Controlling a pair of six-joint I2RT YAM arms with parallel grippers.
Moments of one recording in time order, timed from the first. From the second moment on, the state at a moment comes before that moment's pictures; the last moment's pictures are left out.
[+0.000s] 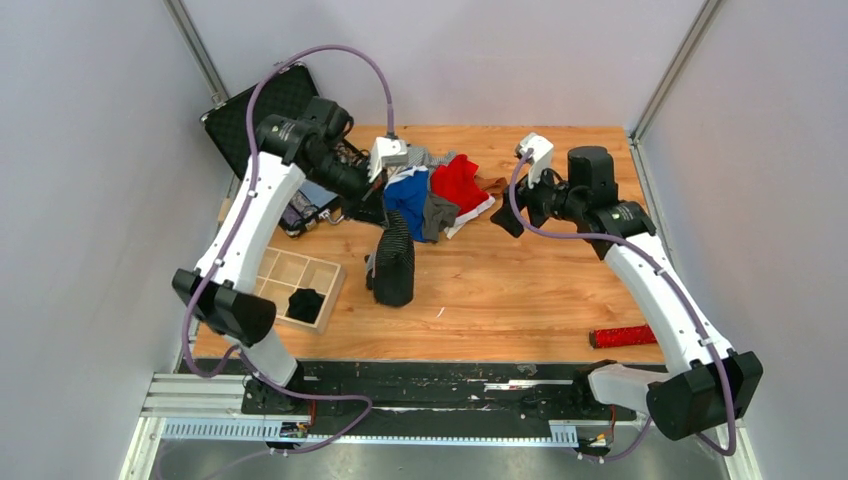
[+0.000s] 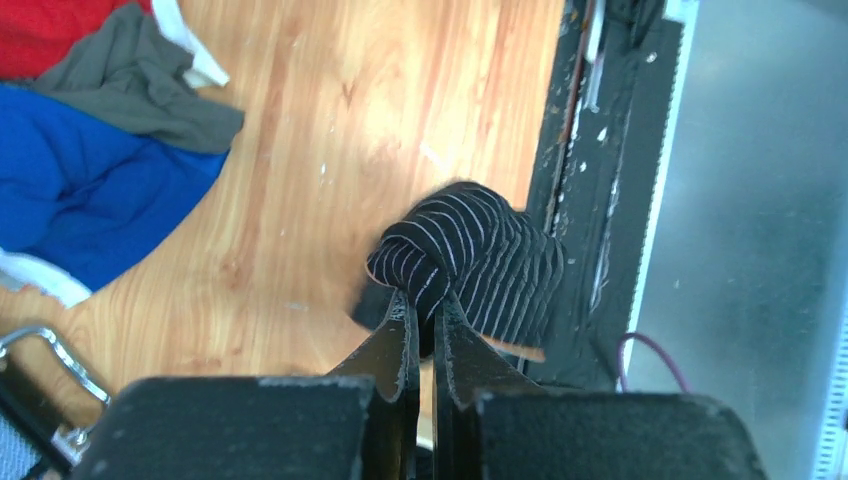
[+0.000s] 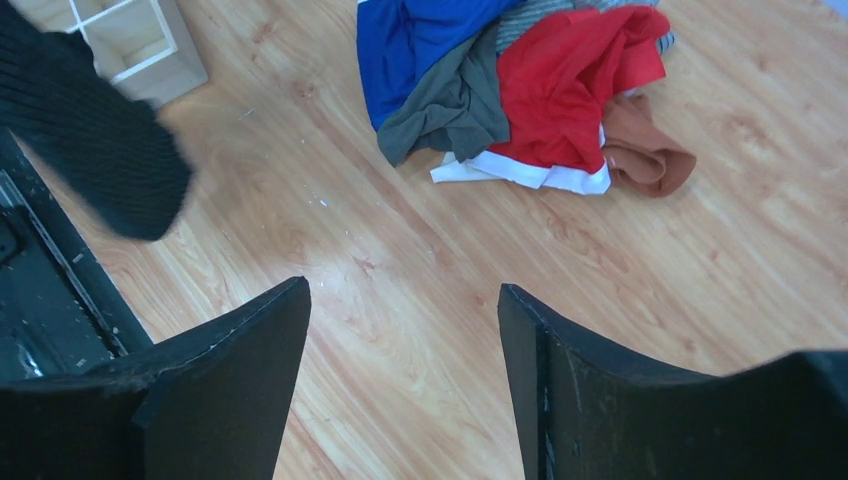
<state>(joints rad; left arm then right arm) -0.38 1.63 1.92 -1.50 0.78 0.77 0.30 1.20 1.22 -0.56 -0.50 -0.23</state>
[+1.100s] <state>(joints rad) -0.38 2.01 1.59 -0.78 0.62 -0.01 0.40 1.56 1.14 -0.46 -0.57 -0.04</state>
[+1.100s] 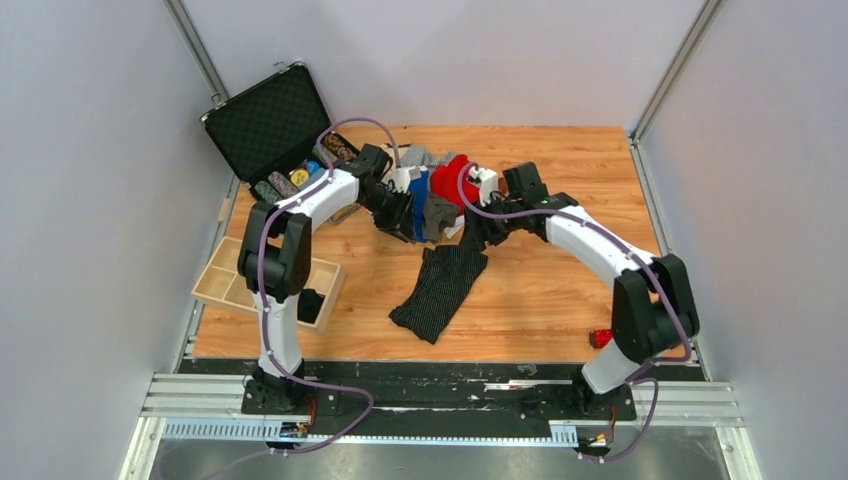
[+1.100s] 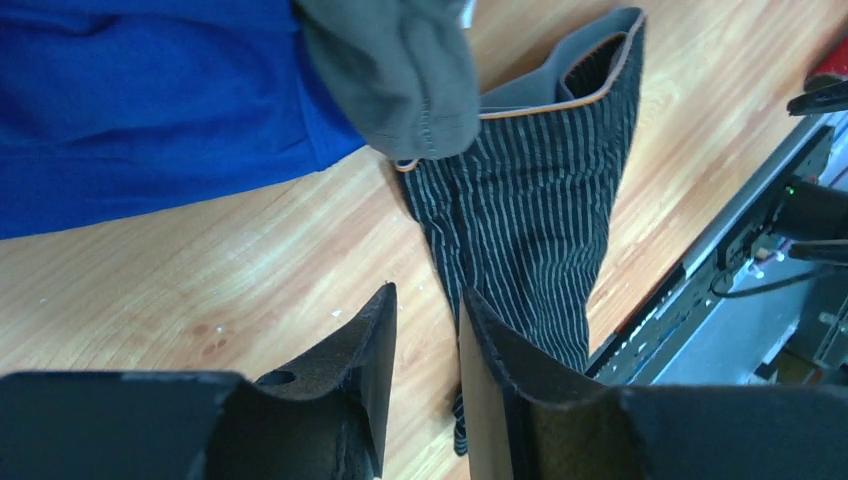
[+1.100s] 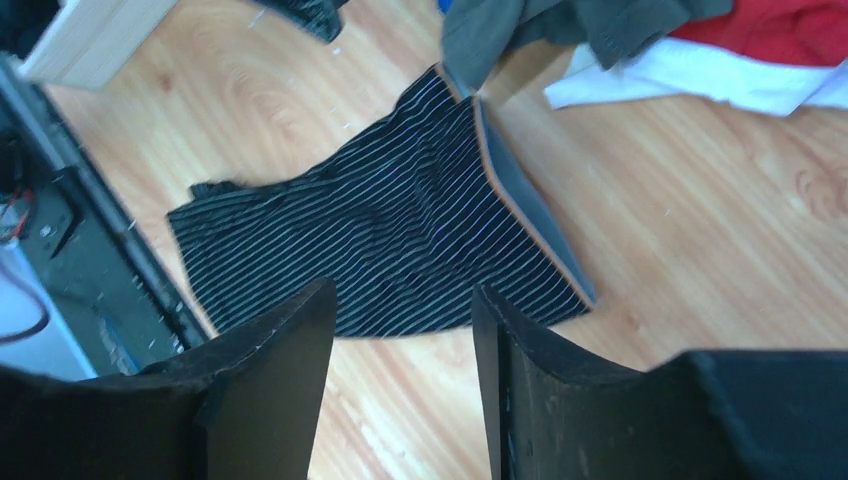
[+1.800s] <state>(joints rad) -0.40 2.10 1.41 -0.41 0.67 -0.22 0.52 1.93 1.32 -0.38 -0.44 -0.21</state>
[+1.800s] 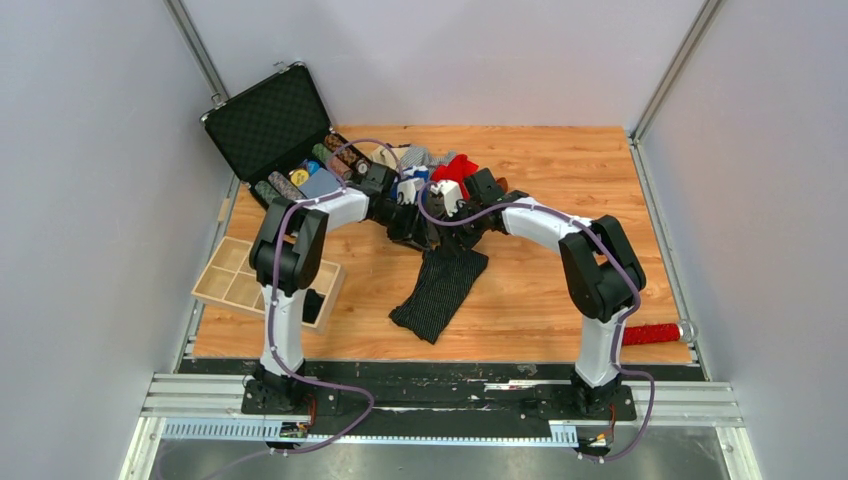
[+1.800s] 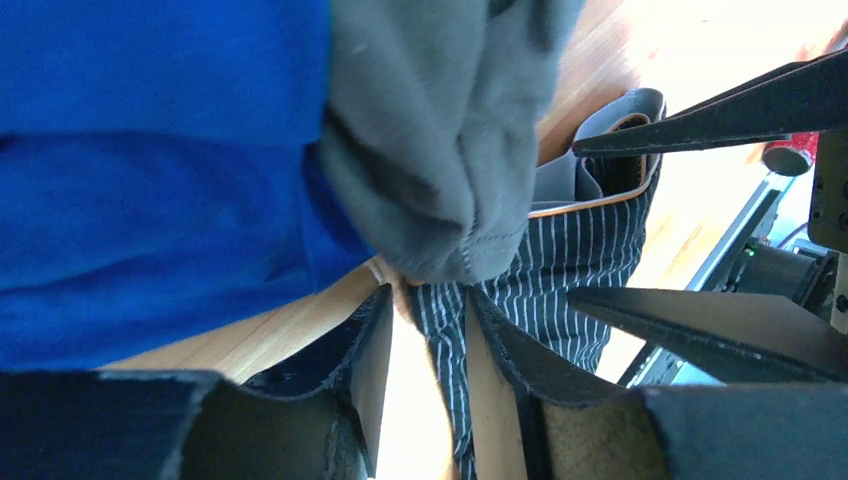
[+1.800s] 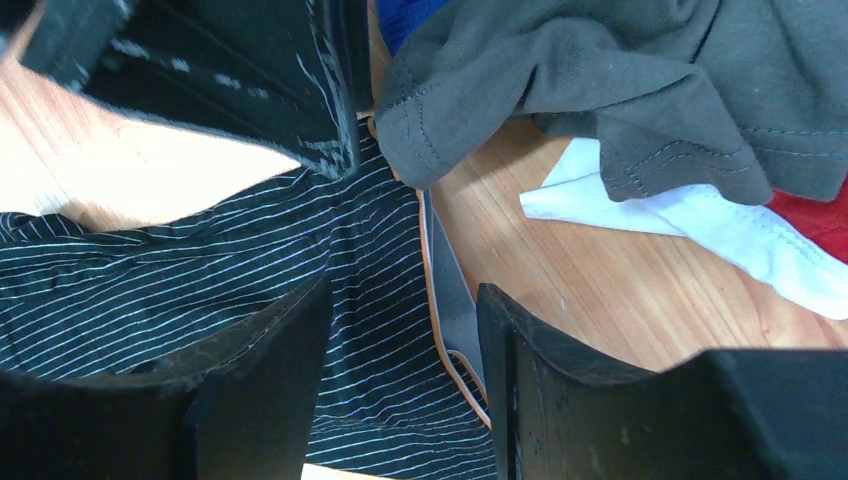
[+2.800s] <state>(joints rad) -0.33 1.79 1.34 -0.49 0.64 -0.10 0.44 1.60 1.09 -0.43 -0.42 -0.36</state>
